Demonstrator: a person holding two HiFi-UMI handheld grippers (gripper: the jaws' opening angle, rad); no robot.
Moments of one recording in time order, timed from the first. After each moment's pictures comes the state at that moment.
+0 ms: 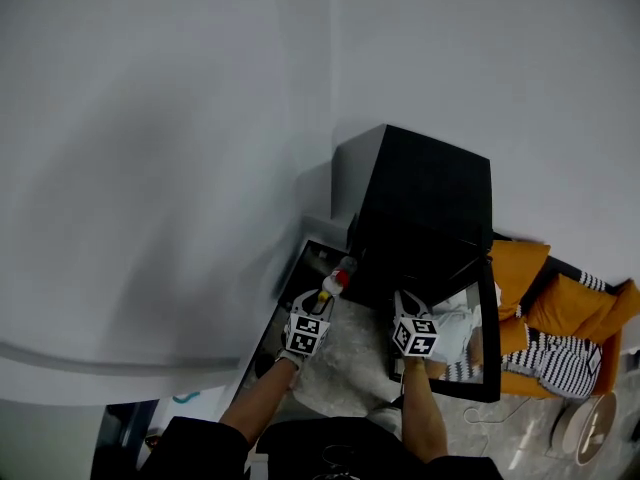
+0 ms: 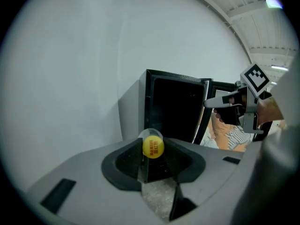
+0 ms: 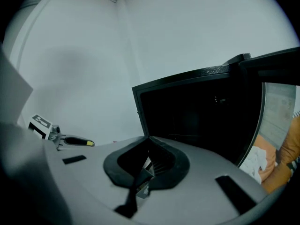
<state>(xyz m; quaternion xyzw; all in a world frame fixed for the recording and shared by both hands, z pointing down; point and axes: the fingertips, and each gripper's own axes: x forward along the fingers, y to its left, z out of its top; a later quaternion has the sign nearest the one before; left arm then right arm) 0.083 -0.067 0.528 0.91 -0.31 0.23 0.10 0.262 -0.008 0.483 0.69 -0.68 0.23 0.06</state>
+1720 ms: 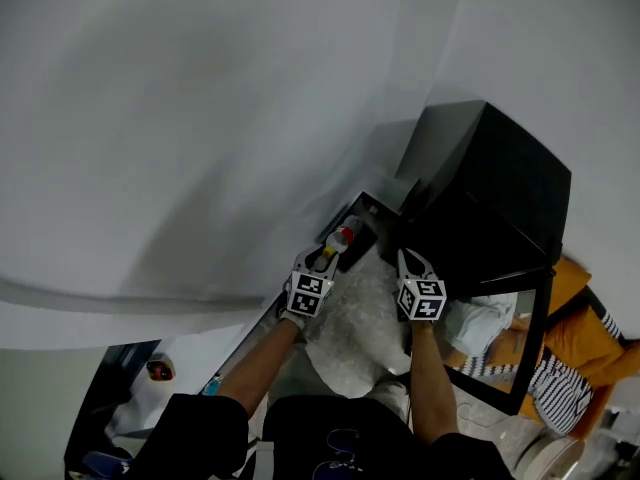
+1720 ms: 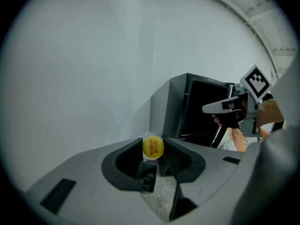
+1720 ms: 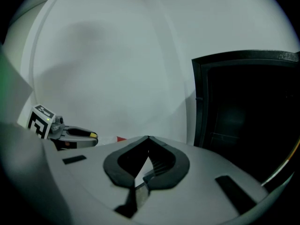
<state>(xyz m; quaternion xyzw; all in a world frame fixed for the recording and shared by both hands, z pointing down) -0.072 -0.105 0.537 0.87 -0.43 0.22 0.14 0.103 -0.093 0.506 0.57 -0.78 0.22 0.13</state>
